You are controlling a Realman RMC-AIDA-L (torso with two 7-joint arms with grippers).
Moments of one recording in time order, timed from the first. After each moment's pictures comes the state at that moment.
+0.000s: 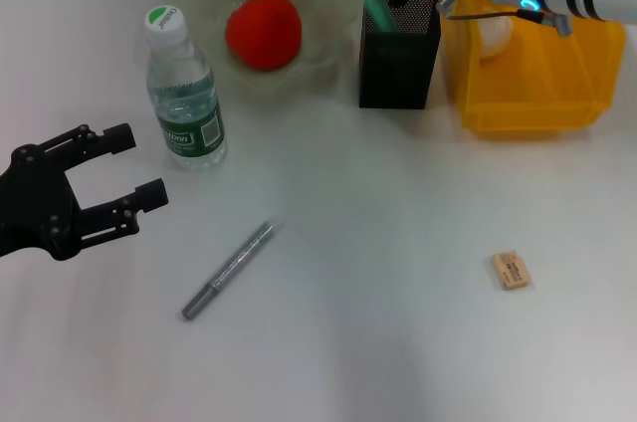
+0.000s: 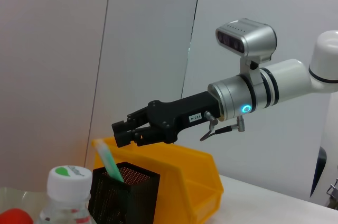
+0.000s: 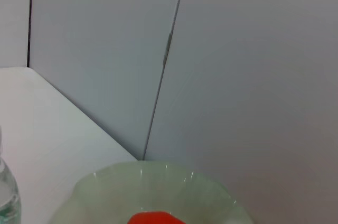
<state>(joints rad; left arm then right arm) -0.22 -2.03 0.76 0.74 1.66 1.76 -1.22 0.65 2.08 -1.47 -1.02 -1.99 -0.61 1.90</state>
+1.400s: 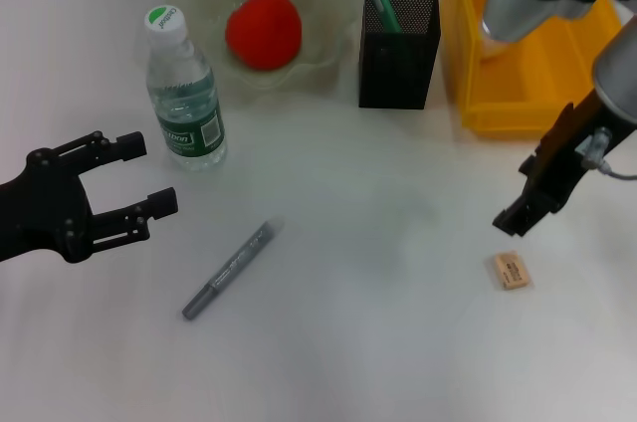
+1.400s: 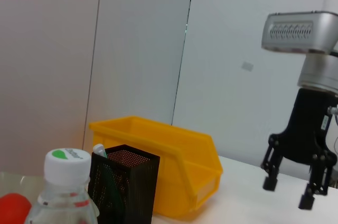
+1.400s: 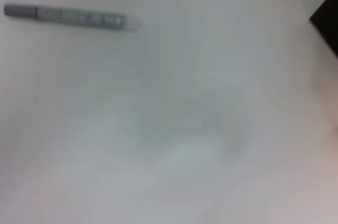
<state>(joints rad) -0.25 -2.03 0.76 0.73 1.72 1.73 -1.20 0.73 2.08 -1.41 -1.48 -2.69 -1.89 2.53</state>
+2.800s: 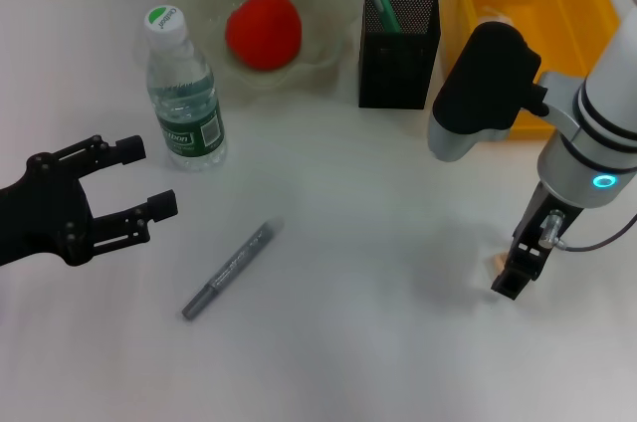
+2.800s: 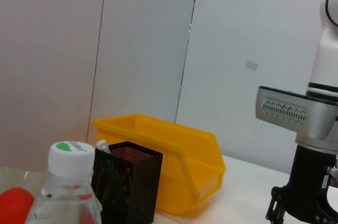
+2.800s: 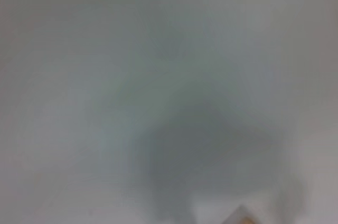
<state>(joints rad) -0.24 -2.03 0.76 0.71 1.71 1.72 -1.19 0.71 2.09 -1.68 -1.22 -2.72 -1.65 2.59</state>
